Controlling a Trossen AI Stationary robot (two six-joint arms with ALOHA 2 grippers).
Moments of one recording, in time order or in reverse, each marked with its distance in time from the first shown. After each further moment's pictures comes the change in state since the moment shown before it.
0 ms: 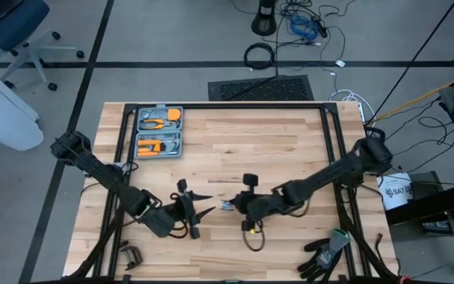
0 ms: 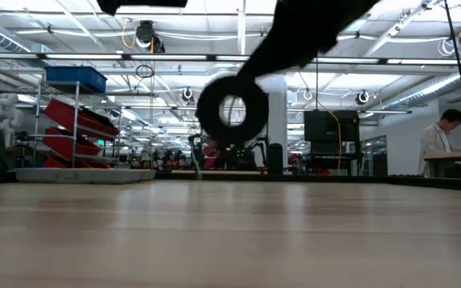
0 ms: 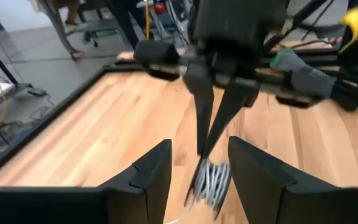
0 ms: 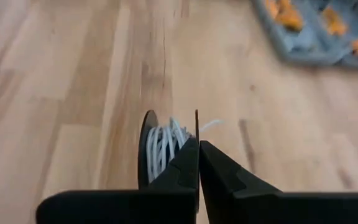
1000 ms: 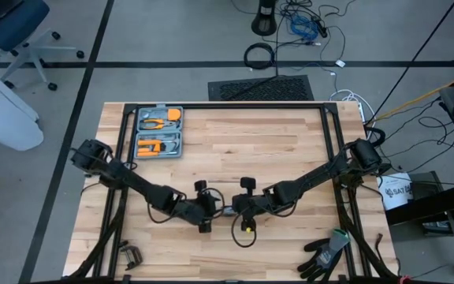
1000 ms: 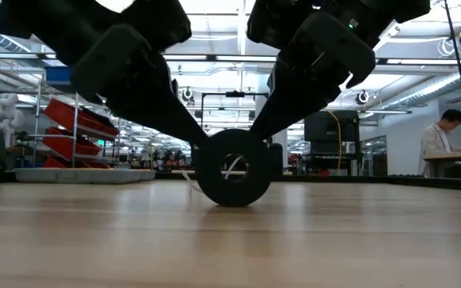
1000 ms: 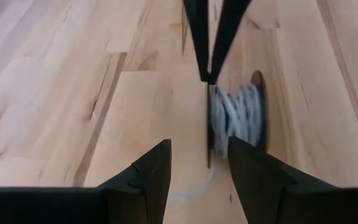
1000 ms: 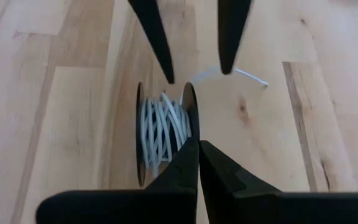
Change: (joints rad) left arm 0.207 0.251 -0.043 0.013 0.402 -0.027; right arm -0.036 0.089 0.000 -0.061 -0.151 0.052
